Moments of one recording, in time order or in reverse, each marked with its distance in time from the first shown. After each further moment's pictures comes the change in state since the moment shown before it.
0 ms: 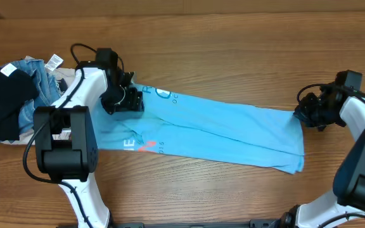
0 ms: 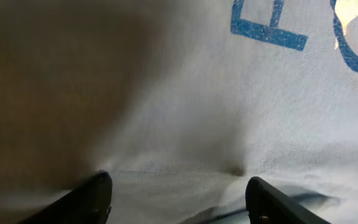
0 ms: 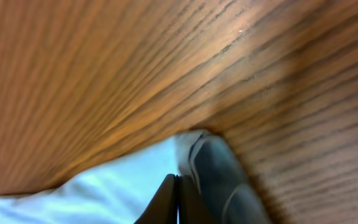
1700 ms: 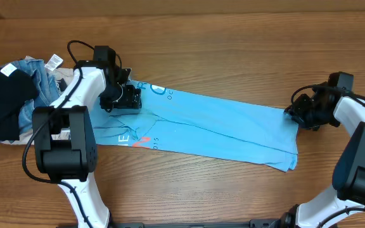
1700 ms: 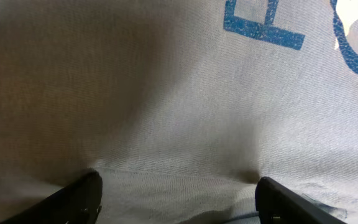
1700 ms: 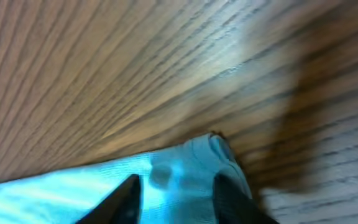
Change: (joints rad) left arm 0.007 0.000 0.007 0.010 -0.054 0.000; right arm 0.018 0.040 -0.021 0.071 -0.014 -0.055
